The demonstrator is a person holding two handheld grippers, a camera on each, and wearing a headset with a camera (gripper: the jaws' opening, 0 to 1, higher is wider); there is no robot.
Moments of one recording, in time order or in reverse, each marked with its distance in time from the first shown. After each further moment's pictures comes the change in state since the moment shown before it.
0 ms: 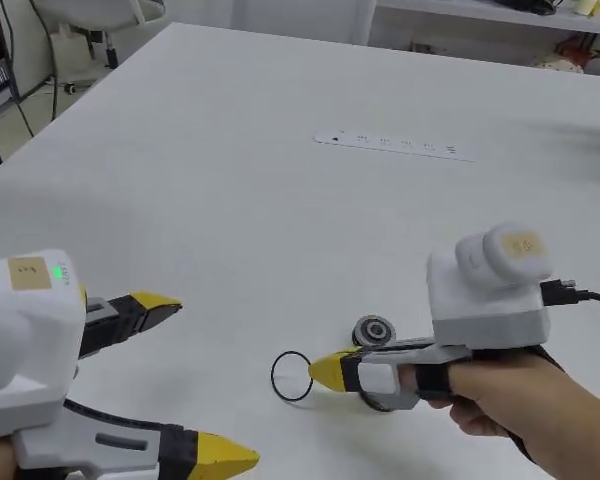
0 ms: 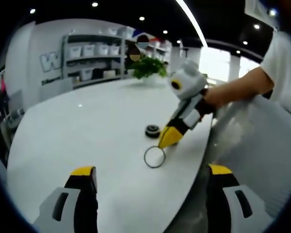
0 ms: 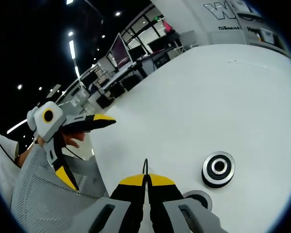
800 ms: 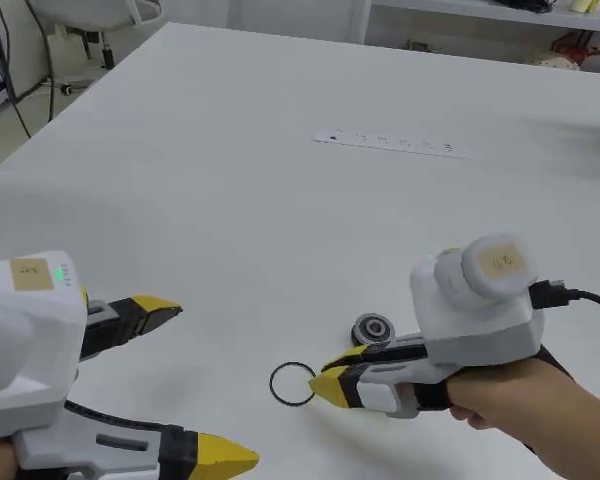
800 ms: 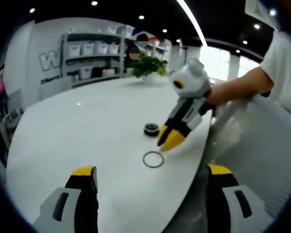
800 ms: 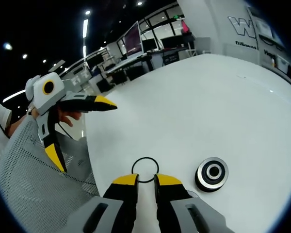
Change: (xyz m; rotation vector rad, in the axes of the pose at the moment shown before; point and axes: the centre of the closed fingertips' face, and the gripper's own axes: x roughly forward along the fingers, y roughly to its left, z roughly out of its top) left arm 0.001 -0.002 -0.002 0.001 0.014 -0.010; right arm -0.003 -0.010 -0.007 -0.210 0.066 -0.080
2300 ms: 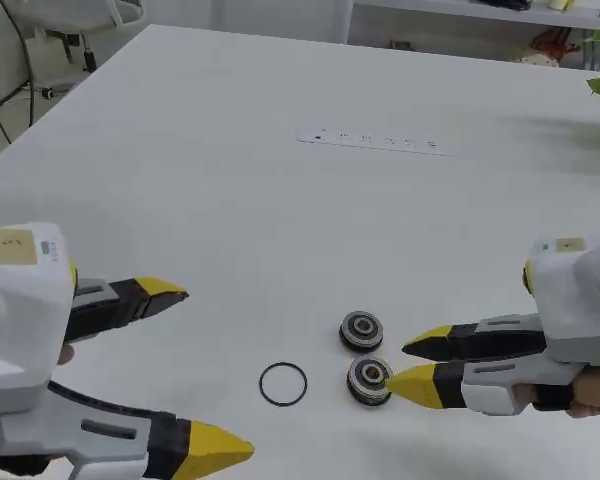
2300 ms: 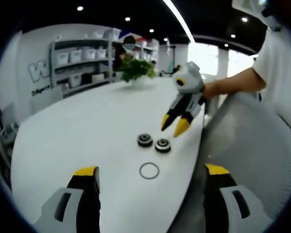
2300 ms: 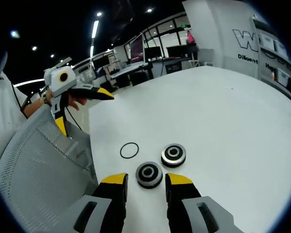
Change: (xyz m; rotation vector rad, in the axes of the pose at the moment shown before) left arm -0.005 -0.009 0.037 0.096 -0.006 -0.064; right arm -0.067 -0.031 -0.019 -0.089 -0.056 -0.003
